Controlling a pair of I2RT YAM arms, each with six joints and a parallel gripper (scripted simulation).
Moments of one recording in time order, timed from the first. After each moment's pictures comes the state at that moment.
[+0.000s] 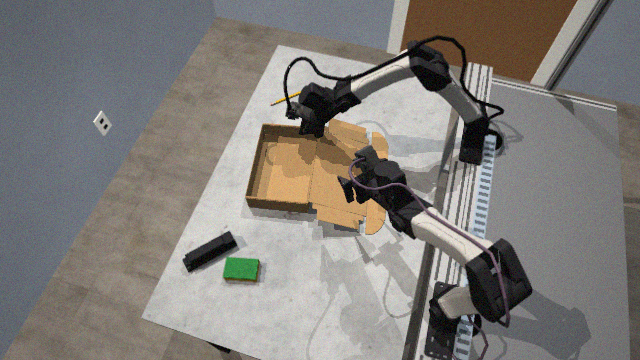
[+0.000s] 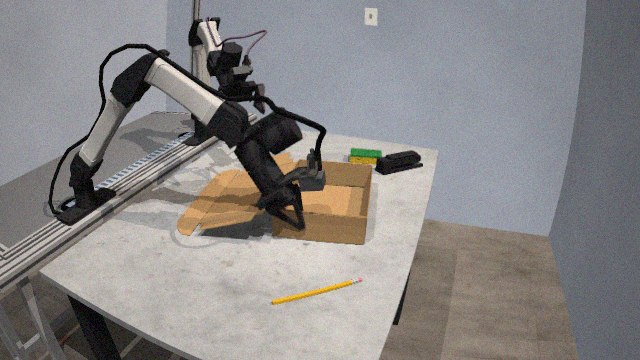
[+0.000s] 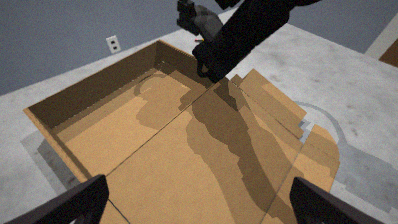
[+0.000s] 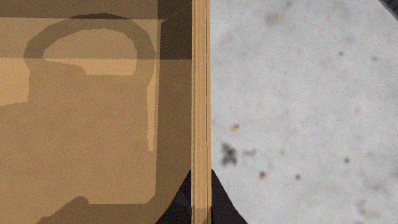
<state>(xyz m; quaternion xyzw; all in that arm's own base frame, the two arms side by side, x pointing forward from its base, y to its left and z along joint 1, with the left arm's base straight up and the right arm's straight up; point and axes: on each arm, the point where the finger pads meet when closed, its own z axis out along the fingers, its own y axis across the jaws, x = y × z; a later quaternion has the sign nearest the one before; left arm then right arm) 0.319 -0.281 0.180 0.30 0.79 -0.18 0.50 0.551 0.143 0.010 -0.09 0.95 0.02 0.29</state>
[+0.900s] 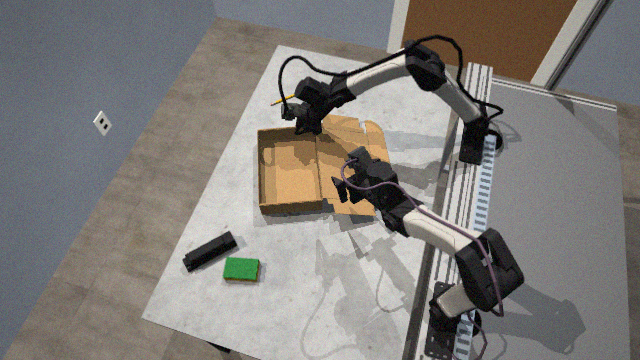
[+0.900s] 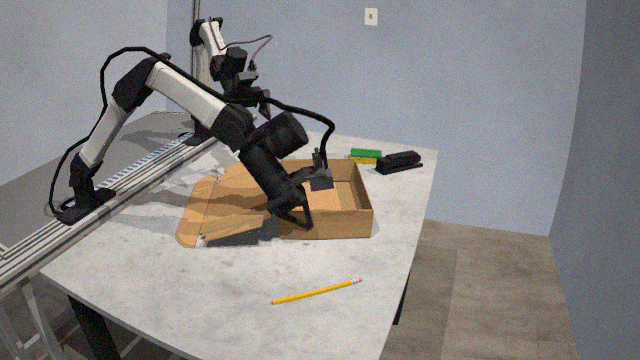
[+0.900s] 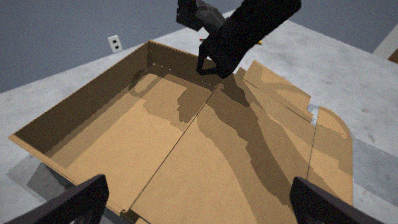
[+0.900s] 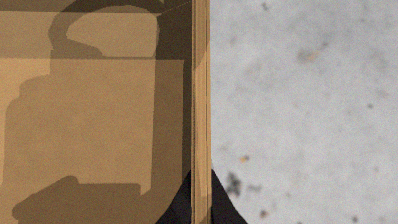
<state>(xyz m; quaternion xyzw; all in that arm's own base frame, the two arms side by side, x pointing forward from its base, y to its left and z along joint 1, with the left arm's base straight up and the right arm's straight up) 0.337 -0.283 0.166 0.30 0.79 -0.18 0.50 0.565 0.148 0.010 -0.19 0.94 0.05 0.29</state>
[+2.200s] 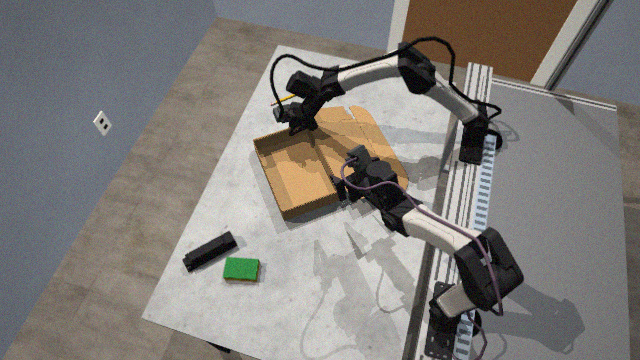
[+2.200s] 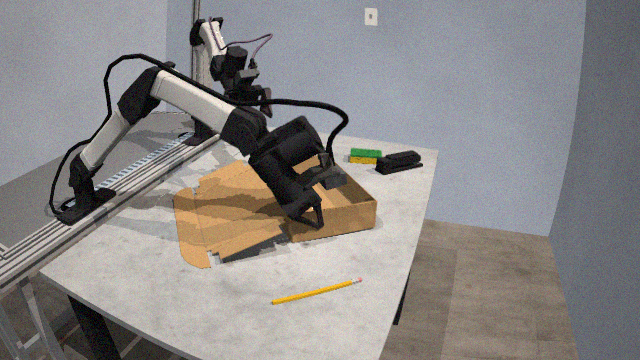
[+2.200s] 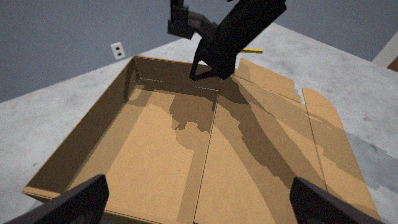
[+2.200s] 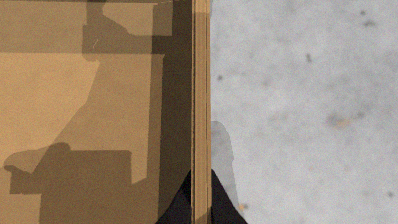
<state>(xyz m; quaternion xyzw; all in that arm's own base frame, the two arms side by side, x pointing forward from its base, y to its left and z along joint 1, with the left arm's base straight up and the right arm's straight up) 0.341 -0.285 0.173 0.29 0.79 -0.19 0.51 0.583 0.157 0.011 -0.32 0.90 0.10 0.29</state>
